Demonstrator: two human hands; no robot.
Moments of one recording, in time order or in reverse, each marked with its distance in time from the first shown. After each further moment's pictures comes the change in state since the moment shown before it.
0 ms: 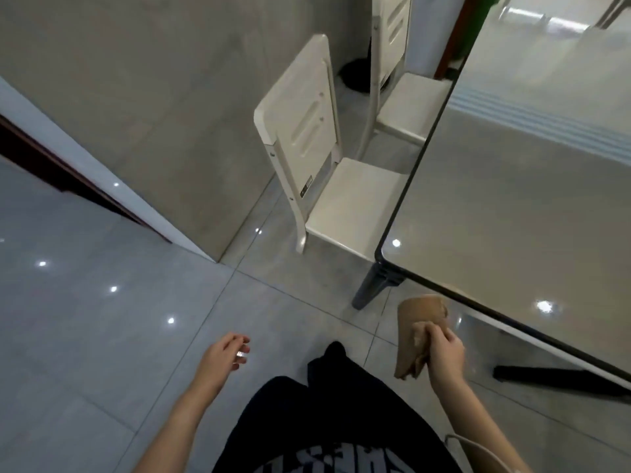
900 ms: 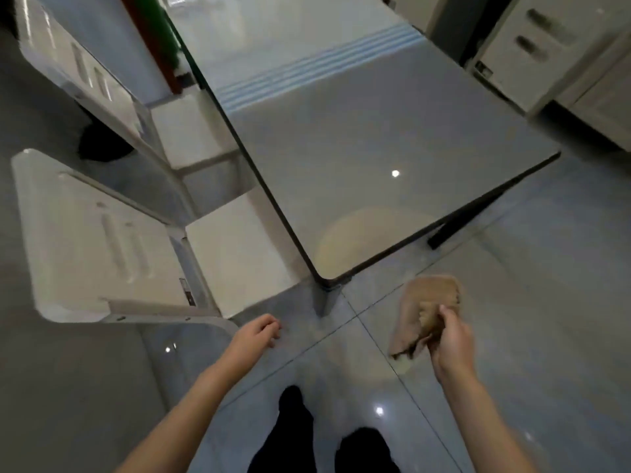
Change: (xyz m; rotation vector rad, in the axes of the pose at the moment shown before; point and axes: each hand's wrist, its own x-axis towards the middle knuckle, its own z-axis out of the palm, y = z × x) left_hand 0.232 0.221 0.110 0.818 -0.917 0.494; right_hand -0.030 0.014 0.088 0.944 0.793 0.082
